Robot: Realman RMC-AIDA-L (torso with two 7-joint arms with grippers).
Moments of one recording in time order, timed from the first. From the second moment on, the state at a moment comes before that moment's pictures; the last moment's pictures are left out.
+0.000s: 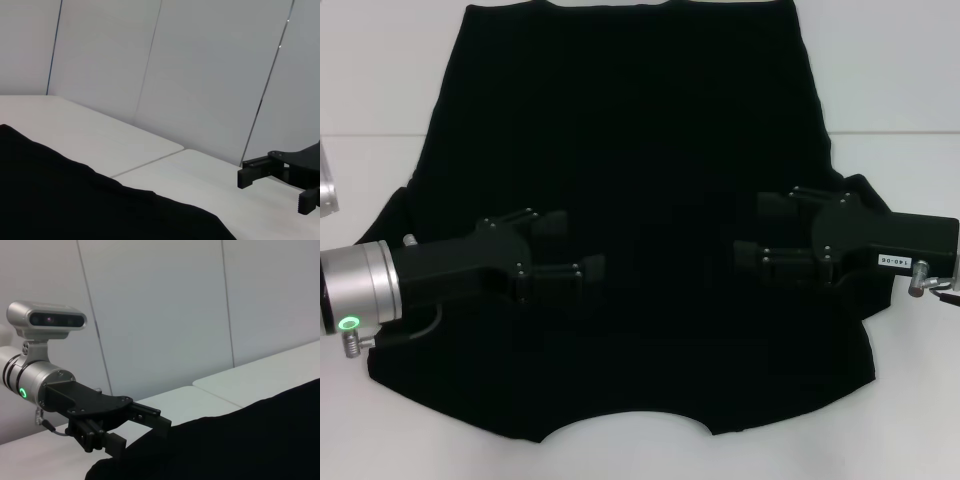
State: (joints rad) left arm -0.57 -2.09 0.55 0.59 2.00 1.53 -1.34; right arm 0.64 2.03 -0.71 -0.53 -1.89 -1.49 1.29
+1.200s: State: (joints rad) left arm -0.53 -2.06 0.51 0.80 2.13 1.28 -2.04; right arm 0.65 2.04 -0.70 -0.53 -1.89 -1.49 1.29
